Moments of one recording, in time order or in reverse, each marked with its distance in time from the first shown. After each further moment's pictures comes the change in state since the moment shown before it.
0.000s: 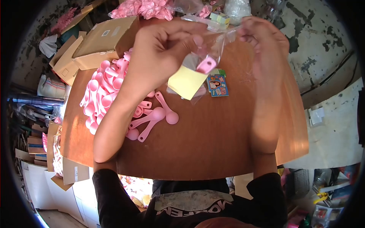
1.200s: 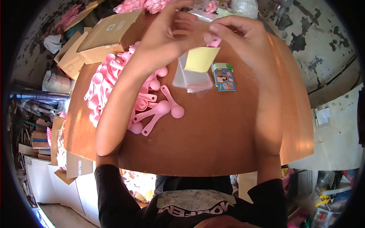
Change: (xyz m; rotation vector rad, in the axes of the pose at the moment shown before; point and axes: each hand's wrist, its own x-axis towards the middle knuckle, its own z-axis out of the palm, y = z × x) left_hand 0.012 -0.008 -0.005 -0.063 0.020 -0.061; right_hand 0.002 0.031 0.022 -0.076 -0.389 -0.041
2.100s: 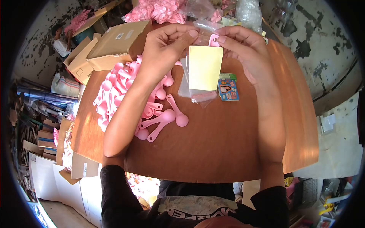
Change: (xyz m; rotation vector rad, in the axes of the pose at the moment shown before) left_hand 0.007 -0.029 -0.001 -0.200 0.155 0.034; right_hand -0.005 0.004 -0.006 0.463 0.027 0.152
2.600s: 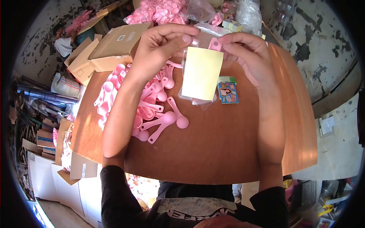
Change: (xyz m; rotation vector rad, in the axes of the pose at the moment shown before) left_hand 0.002 0.015 -0.025 0.011 -0.195 0.044; right_hand 0.000 -0.004 -0.010 0.061 -0.186 -0.057
